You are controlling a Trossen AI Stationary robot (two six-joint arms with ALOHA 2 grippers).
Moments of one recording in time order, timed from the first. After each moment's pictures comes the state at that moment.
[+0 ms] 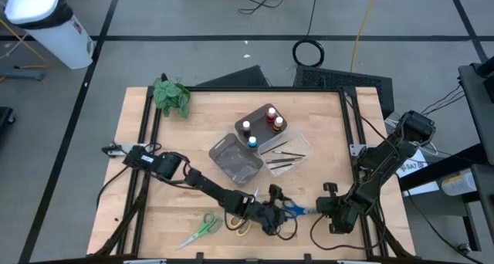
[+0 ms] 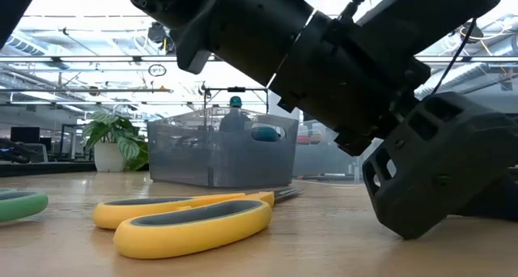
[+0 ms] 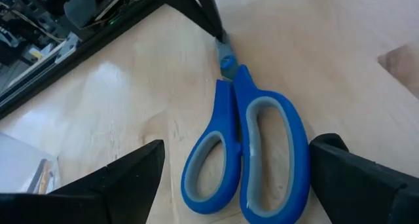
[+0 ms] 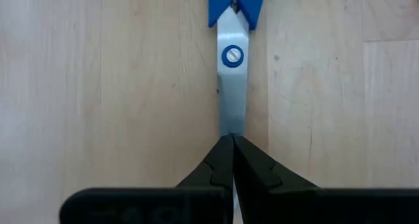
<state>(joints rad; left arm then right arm) -0.40 2.43 1.64 0.24 -0.44 0.31 0.96 1.46 0.54 -0.38 0.19 0.97</state>
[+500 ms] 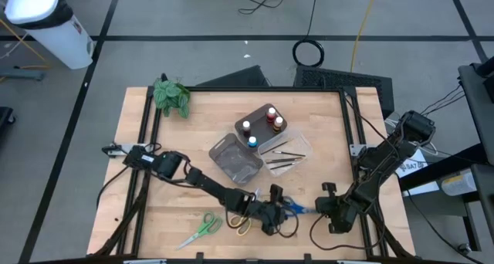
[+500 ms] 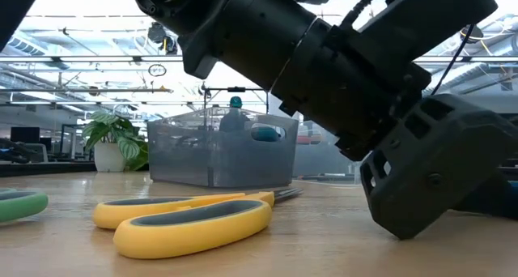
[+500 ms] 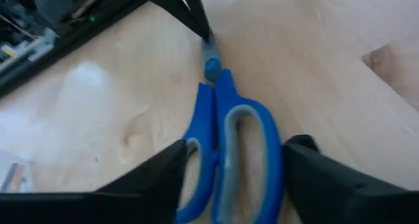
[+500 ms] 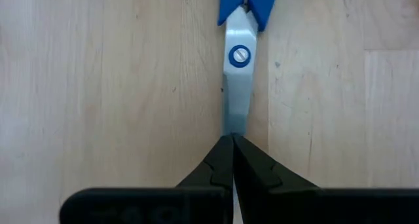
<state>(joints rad) -0.39 2.43 1.63 0.23 -0.36 0.29 0.94 1.46 0.54 -0.36 0.19 0.93</state>
